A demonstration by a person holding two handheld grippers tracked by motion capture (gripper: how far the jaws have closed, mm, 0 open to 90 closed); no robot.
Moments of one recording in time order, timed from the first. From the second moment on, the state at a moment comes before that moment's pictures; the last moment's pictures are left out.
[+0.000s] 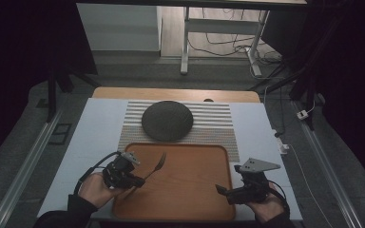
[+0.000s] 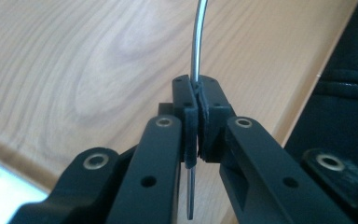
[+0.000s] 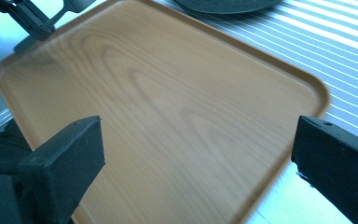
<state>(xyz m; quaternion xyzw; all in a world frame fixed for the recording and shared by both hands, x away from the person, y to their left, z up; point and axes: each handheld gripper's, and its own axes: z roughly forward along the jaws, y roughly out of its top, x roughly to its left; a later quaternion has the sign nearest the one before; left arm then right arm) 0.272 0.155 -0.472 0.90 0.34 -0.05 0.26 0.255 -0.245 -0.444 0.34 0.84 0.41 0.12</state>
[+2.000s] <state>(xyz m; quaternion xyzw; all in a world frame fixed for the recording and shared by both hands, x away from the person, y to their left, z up) 0.335 0.172 -0.493 0.84 0.44 -0.04 0.31 0.244 -0.270 -0.447 0.39 0.82 0.39 0.14</state>
